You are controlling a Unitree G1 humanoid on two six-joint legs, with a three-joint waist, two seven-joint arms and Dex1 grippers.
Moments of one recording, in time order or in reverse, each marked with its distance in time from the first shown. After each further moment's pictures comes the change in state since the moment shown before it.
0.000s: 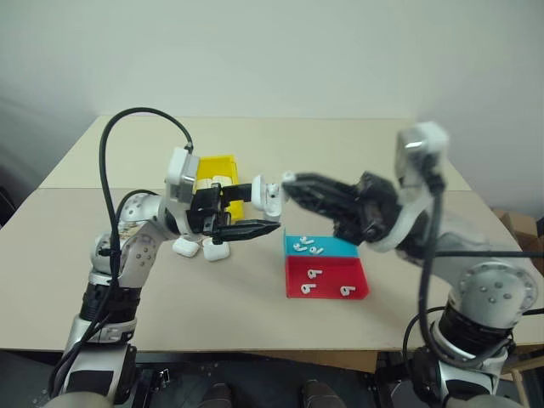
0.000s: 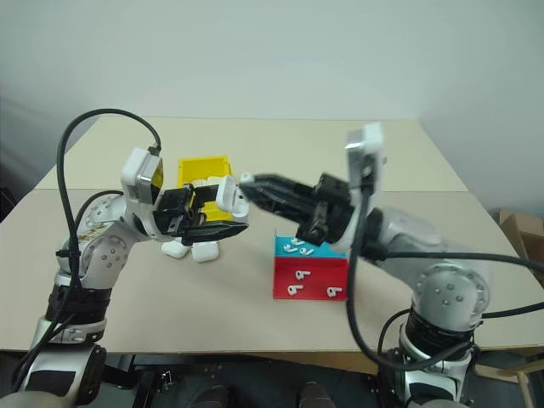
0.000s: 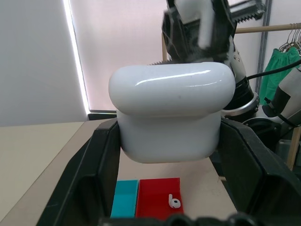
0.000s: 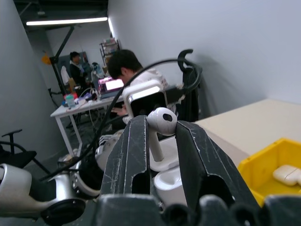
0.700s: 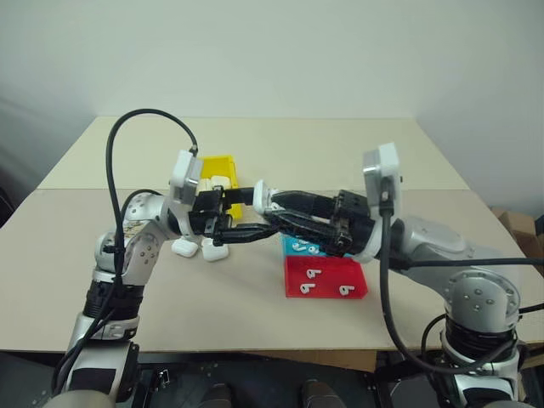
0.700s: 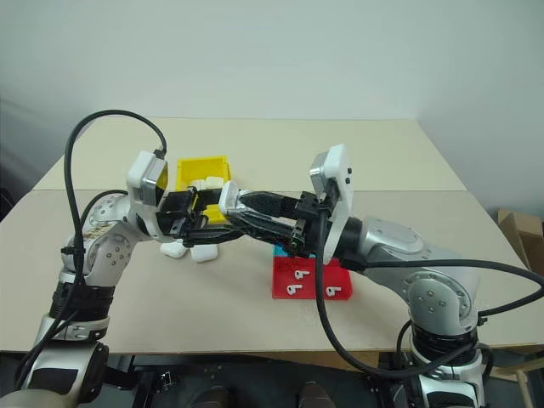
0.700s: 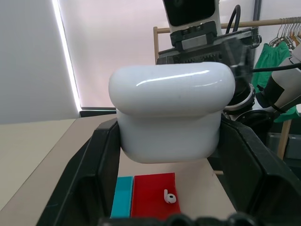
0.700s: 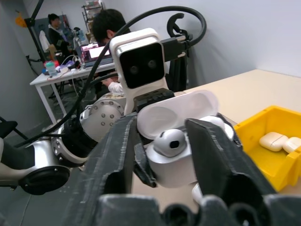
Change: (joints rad) left arm -0.007 -0.003 -0.003 0.025 0.038 0.000 -0.033; right arm 0.028 -0.136 0.162 -0.014 -0.061 -0.132 -0.016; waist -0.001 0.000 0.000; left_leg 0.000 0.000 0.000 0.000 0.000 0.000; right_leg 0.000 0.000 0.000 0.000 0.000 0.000
